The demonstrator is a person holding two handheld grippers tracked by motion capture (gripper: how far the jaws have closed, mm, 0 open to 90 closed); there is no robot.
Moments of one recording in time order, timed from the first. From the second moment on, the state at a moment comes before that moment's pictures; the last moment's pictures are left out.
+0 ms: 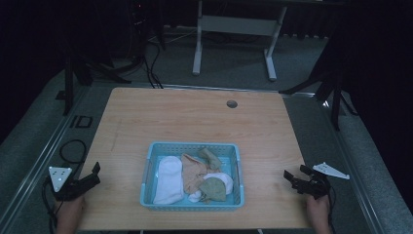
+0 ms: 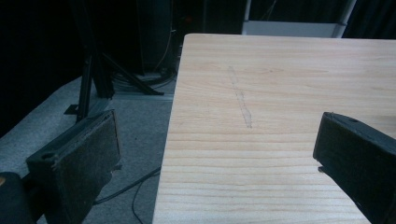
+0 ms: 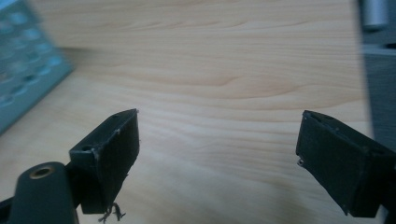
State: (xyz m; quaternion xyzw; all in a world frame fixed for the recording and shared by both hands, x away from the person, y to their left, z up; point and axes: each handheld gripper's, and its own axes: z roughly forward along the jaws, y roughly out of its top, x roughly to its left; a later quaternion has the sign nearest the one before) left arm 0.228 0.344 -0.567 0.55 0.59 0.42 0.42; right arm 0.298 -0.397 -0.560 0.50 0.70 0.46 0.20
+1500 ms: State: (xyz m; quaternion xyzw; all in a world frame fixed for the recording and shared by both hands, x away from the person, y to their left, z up) left arm 0.229 0.345 -0.567 0.55 0.59 0.42 0.42; right arm 0.298 -0.341 -0.519 0.23 0.94 0.23 0.03
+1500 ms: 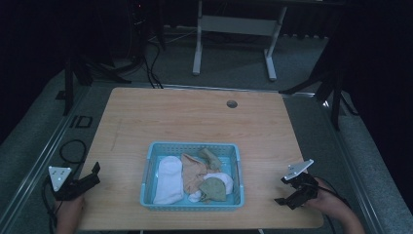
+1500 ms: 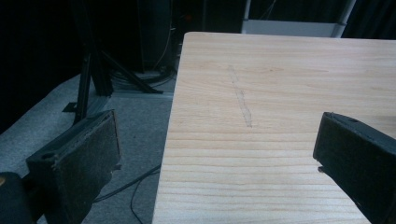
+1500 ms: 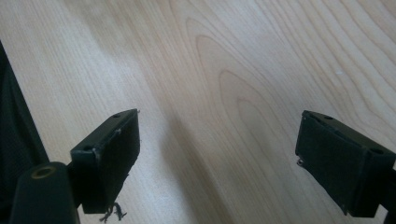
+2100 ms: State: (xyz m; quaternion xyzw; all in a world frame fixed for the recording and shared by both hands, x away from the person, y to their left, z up) left arm 0.229 0.345 -0.567 0.55 0.59 0.42 0.42; right arm 0.304 -0.320 -0.501 0.21 0.95 0.23 0.01
